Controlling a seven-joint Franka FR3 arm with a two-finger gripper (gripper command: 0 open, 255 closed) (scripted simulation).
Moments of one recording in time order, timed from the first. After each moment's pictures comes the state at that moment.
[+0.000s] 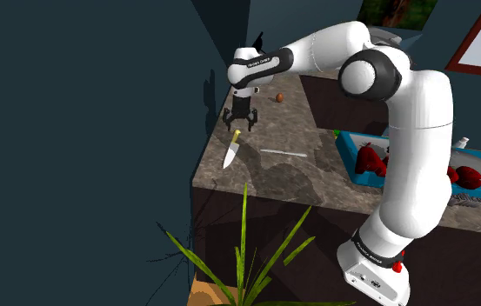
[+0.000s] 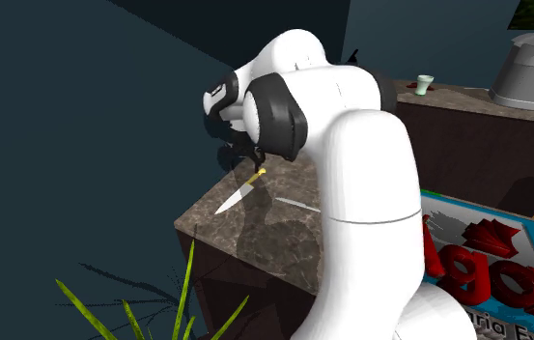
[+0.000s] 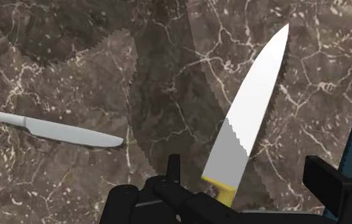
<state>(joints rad) -0.07 0.48 0.00 -1.60 0.08 1.94 0.54</state>
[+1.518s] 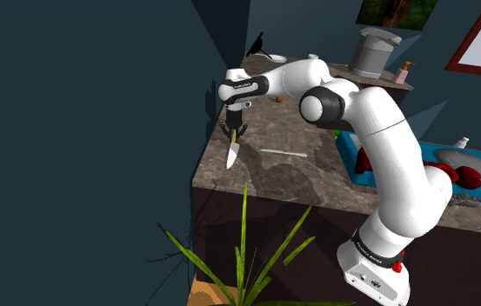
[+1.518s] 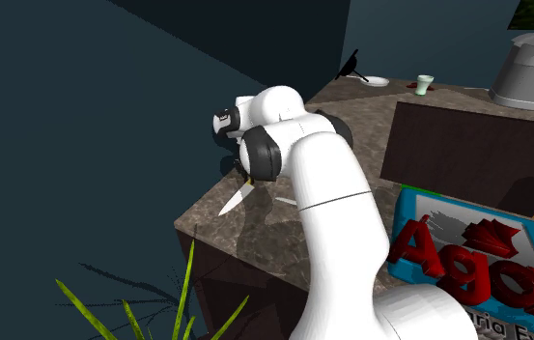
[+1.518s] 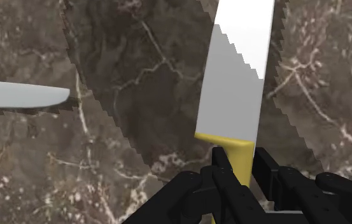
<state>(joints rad) -0.09 0.89 -0.03 -1.16 0.08 1.88 0.63</state>
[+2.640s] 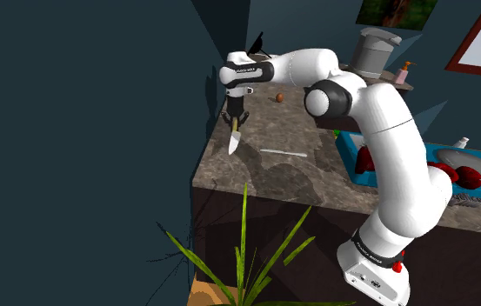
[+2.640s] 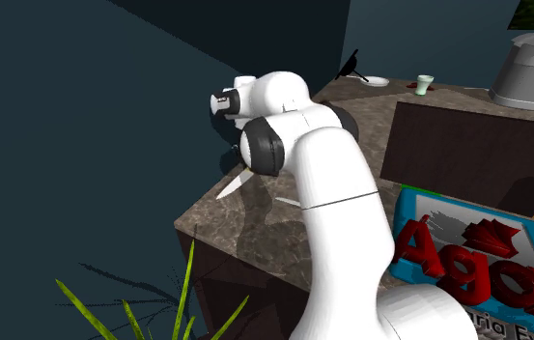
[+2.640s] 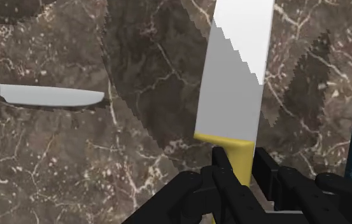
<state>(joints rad) -0.09 0.82 -0.04 -1.11 0.08 1.76 0.64</state>
